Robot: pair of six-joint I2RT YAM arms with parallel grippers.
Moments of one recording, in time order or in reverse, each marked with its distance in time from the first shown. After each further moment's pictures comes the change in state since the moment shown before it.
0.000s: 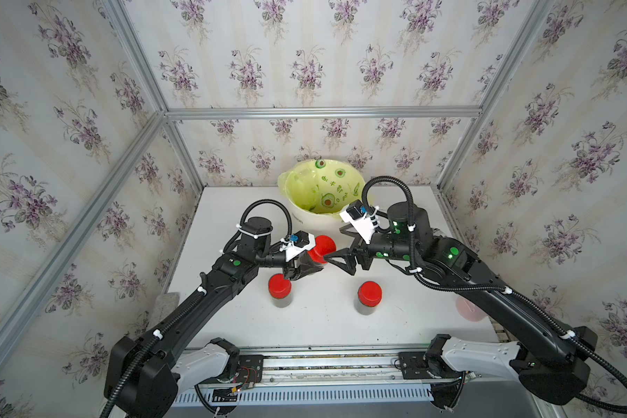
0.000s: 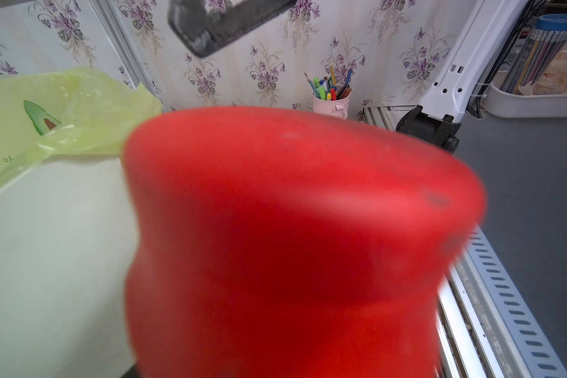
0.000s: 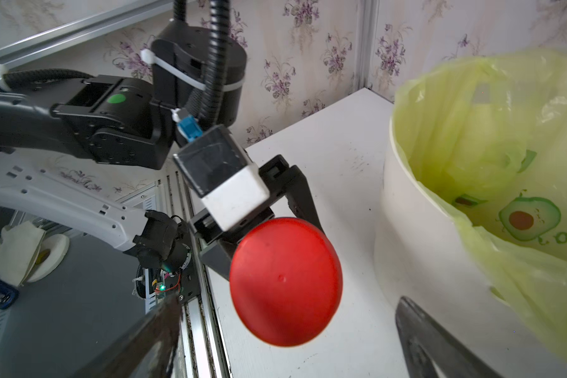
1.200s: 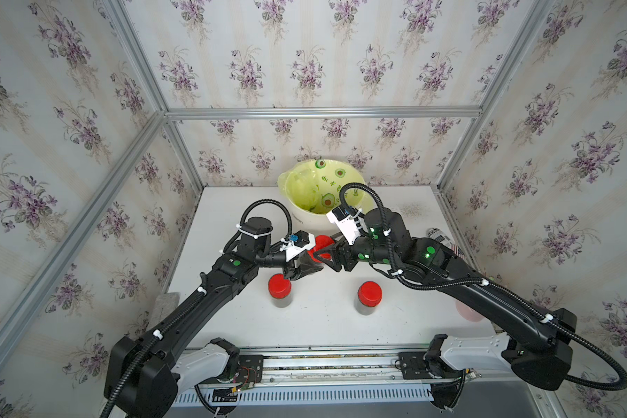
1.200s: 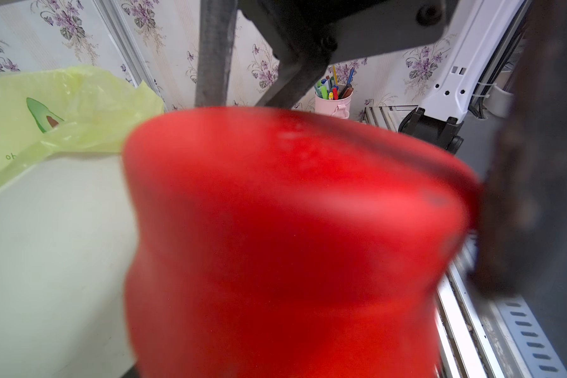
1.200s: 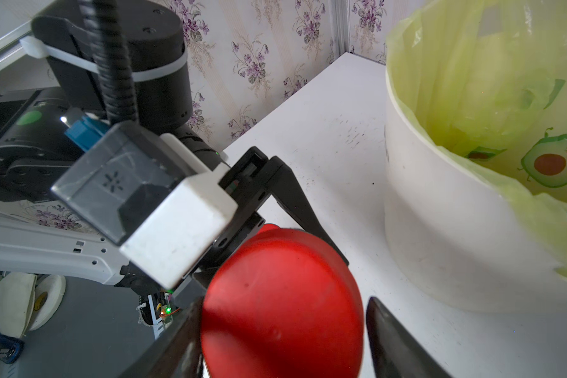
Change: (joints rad) left arm -0.001 0.000 0.000 -0.004 -0.010 -0.007; right arm 0.095 0.083 0.007 0.024 0.141 0.167
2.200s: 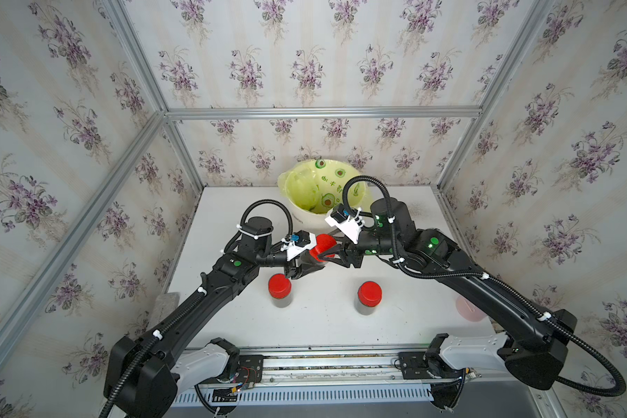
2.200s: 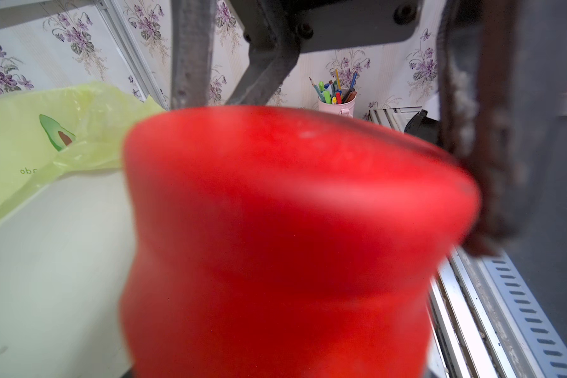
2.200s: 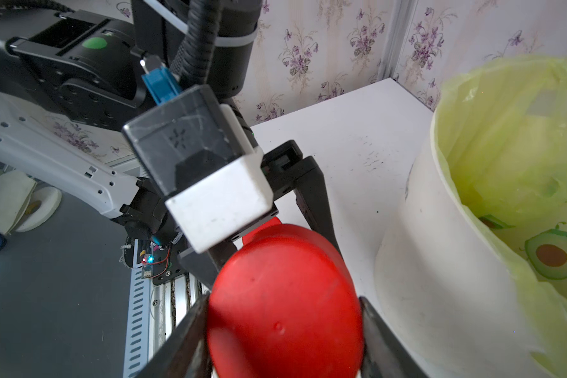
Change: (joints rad) left arm -0.006 -0.002 0.000 0.034 -0.008 0.004; right arm -0.121 0.024 0.040 -0.040 -0.259 -0.393
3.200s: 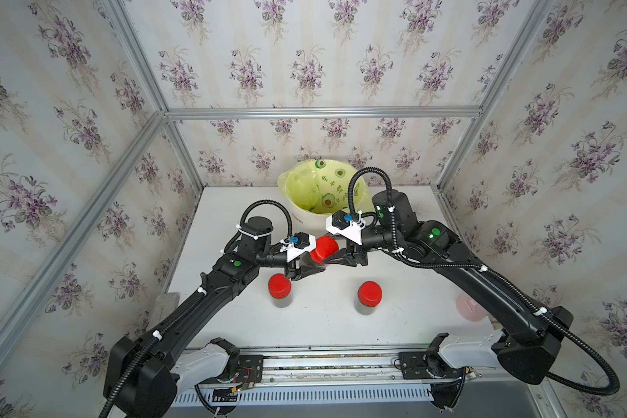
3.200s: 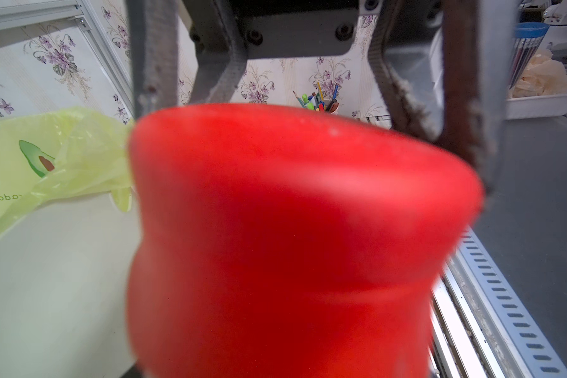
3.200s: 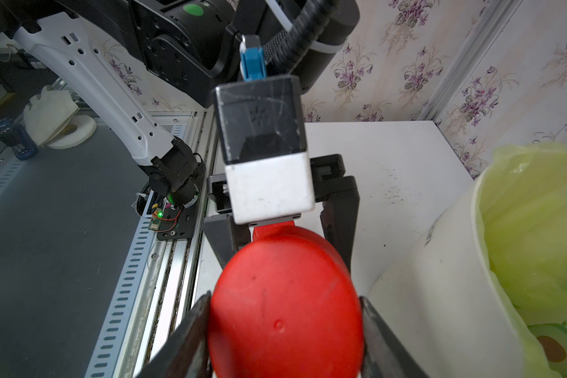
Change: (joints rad) left arm -0.001 0.000 0.000 0.008 0.059 0.011; right arm -0.051 0.042 0.069 -0.089 -0.198 -0.299
